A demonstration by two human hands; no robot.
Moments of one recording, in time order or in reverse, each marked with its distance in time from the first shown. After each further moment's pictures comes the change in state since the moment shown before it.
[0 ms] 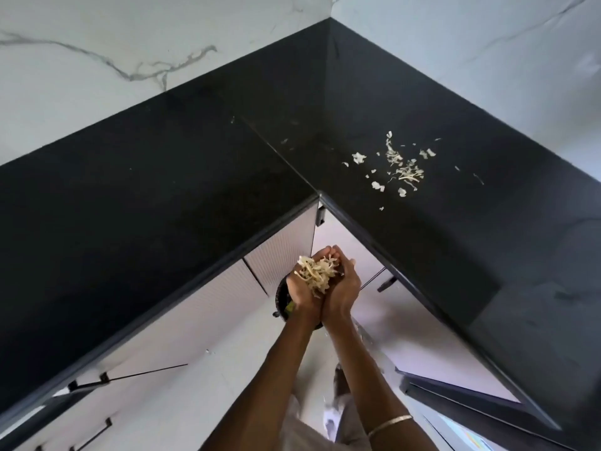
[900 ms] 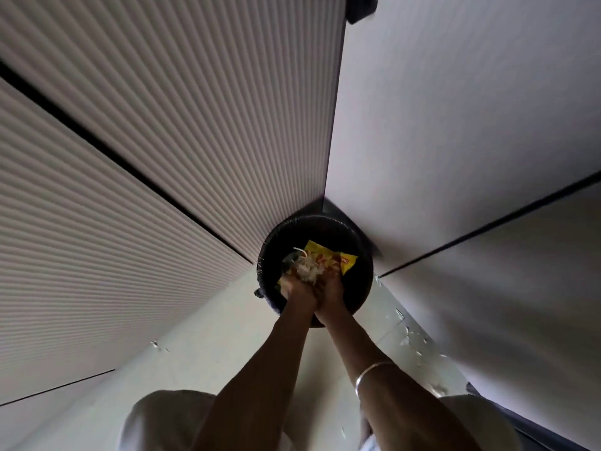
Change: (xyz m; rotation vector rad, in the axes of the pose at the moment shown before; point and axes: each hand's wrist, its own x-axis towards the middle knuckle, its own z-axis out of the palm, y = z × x) left_hand 0.423 -0.056 -0.348 0.246 0.669 0.202; right_hand 0.382 0.369 -0.230 -0.159 0.069 0.466
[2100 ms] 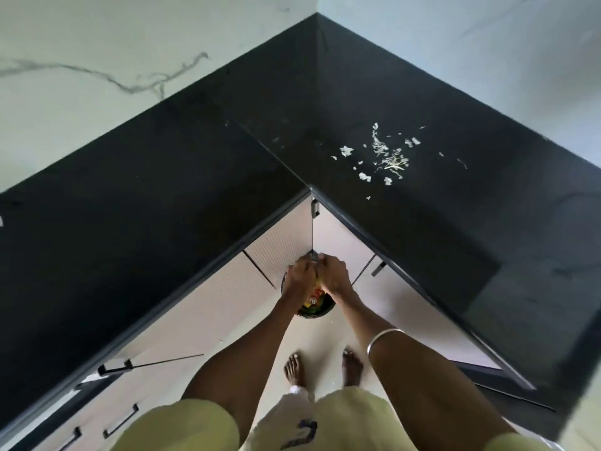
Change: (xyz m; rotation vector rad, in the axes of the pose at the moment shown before) left_hand -0.492 0.204 -0.031 1.327 -0.429 0.797; right_hand -0.519 -0.210 0.129 -1.363 0.016 -0.635
